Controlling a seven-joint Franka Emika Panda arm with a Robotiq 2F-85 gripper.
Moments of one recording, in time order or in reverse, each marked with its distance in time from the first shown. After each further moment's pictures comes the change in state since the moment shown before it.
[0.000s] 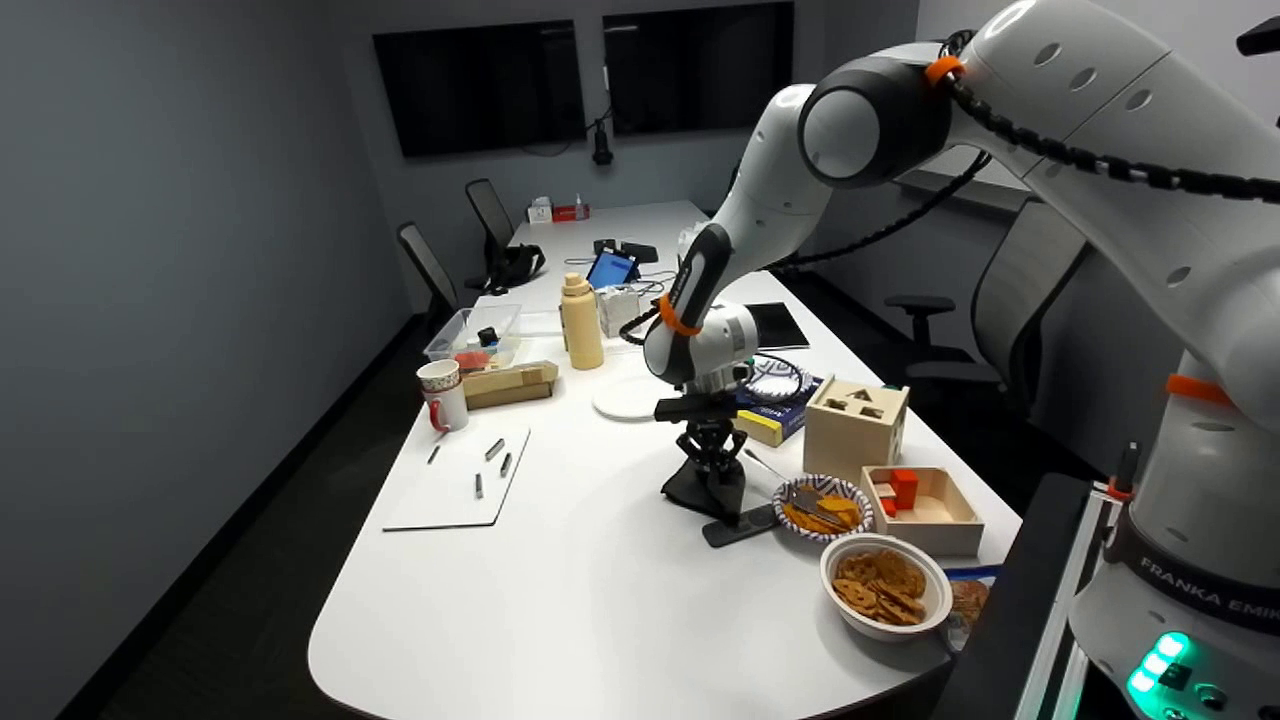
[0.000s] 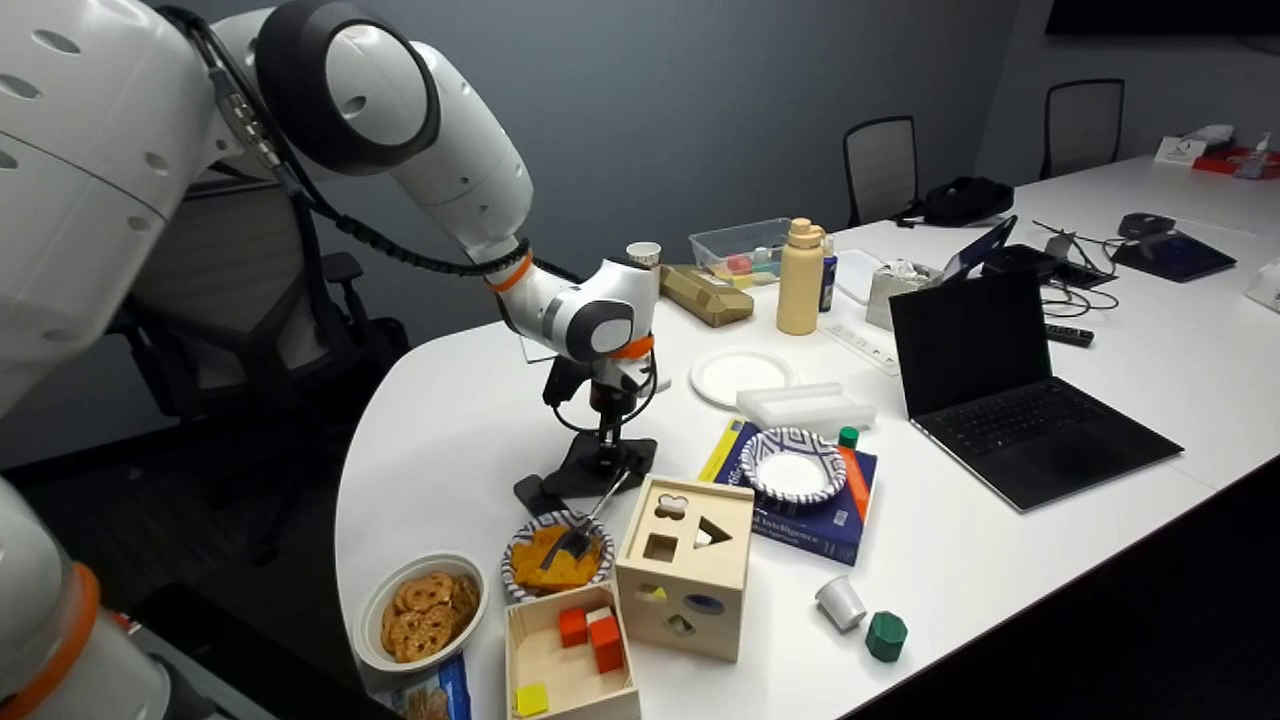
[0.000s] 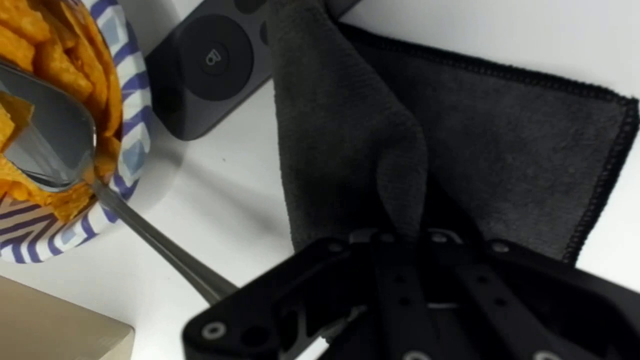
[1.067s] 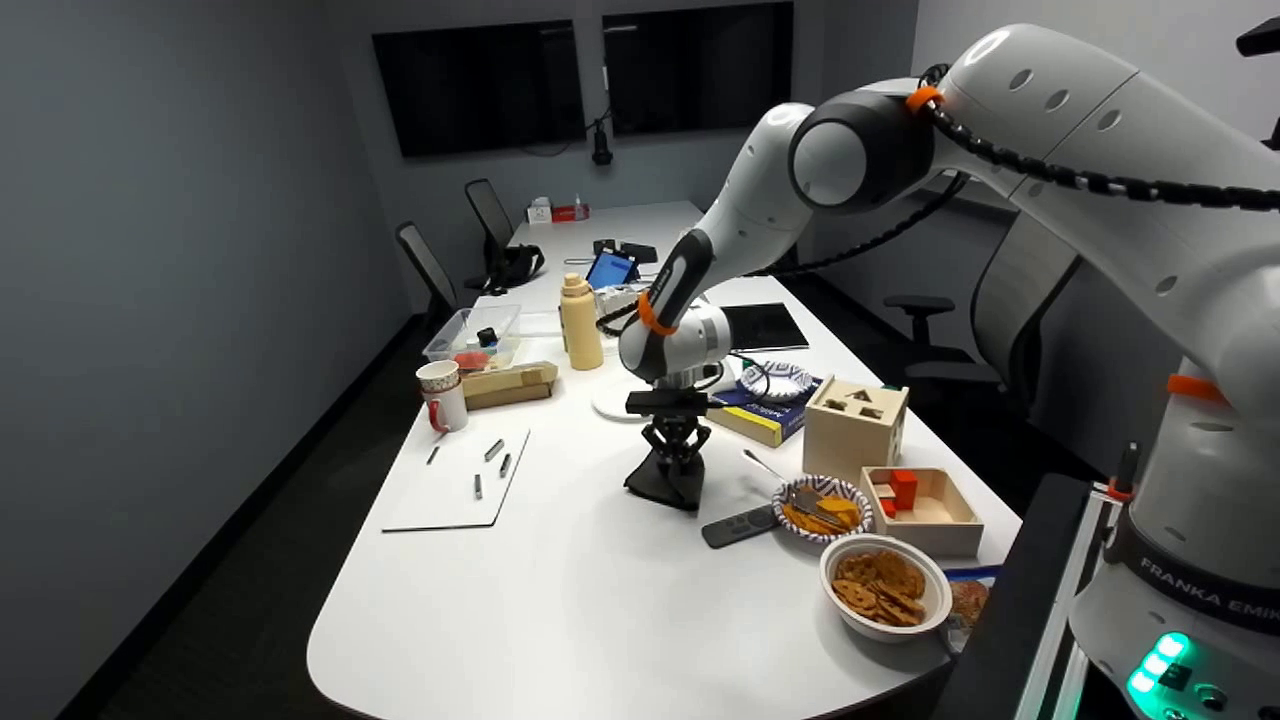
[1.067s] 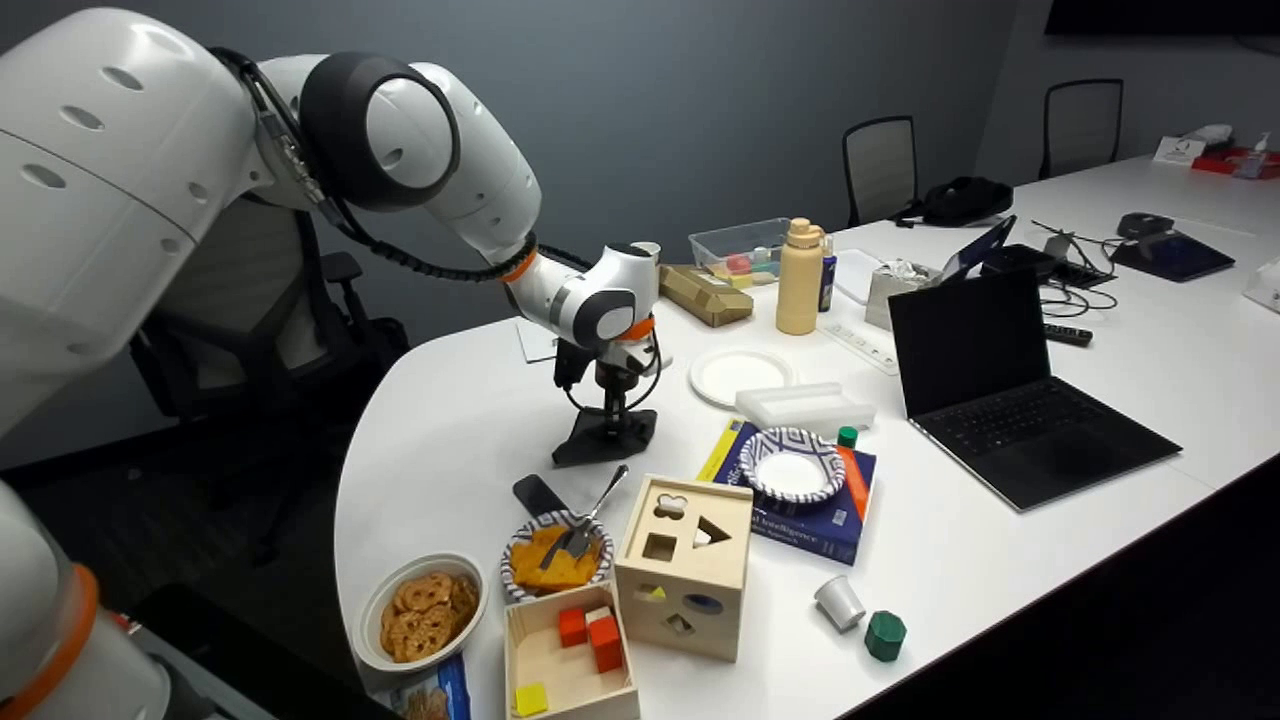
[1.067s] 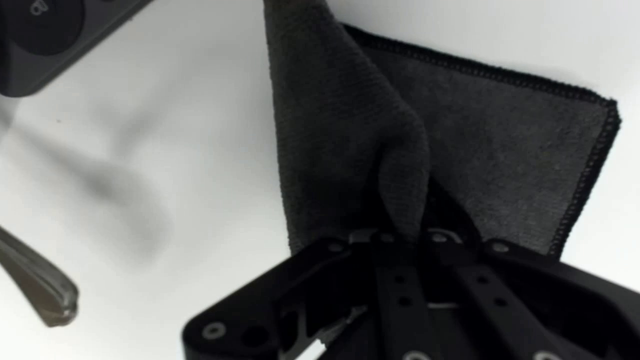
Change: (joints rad) arm -0.017 0.090 0.056 0.188 0.017 0.016 -0.053
